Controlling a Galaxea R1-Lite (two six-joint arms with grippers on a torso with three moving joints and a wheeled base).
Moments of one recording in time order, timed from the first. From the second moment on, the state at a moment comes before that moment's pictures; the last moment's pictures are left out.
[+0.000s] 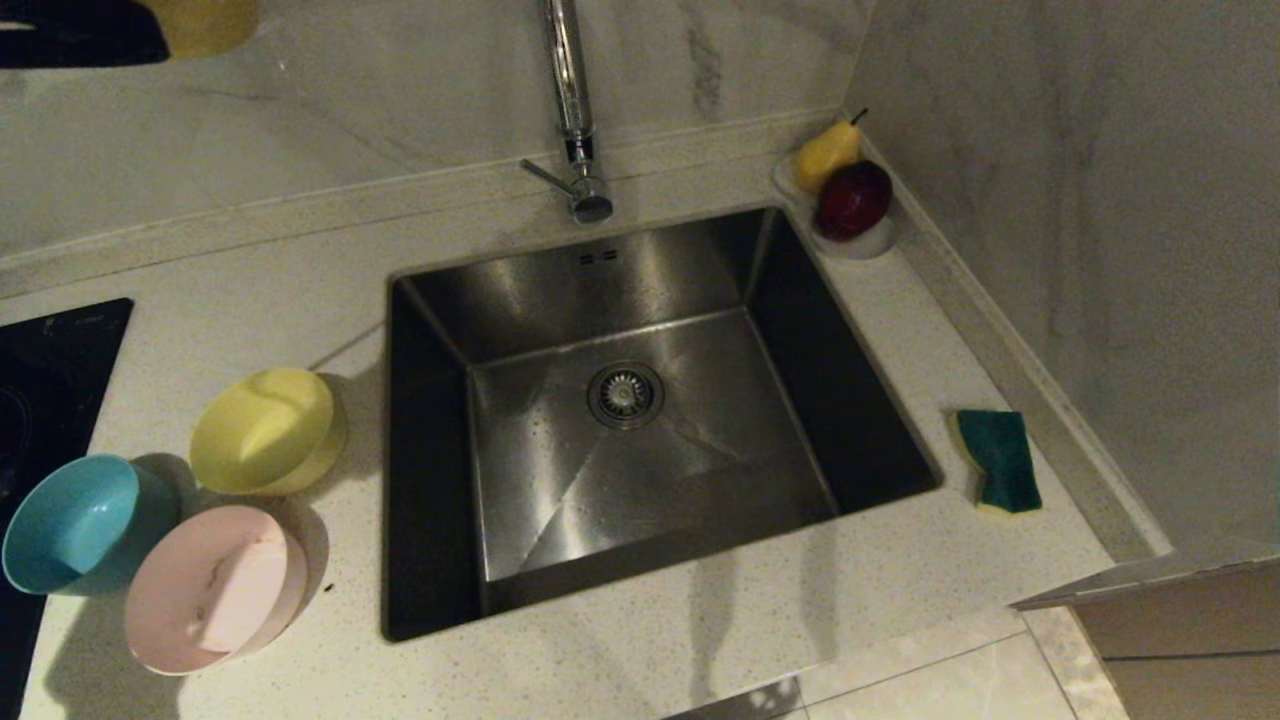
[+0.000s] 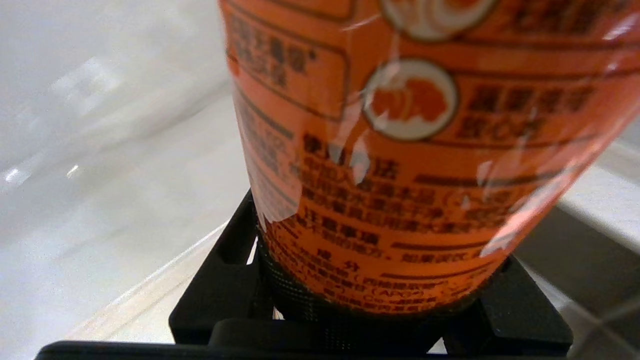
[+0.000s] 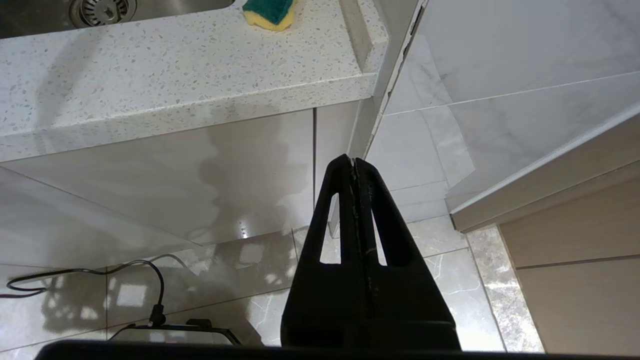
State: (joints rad) left arm -0.75 1.24 -1.40 -0.17 0.31 0.51; right arm 0.00 0.00 0.00 0.00 0.00 0.00
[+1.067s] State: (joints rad) left arm -1.19 1.56 -1.60 -0.19 0.57 0.75; right arm 0.00 0.00 0.00 0.00 0.00 0.00
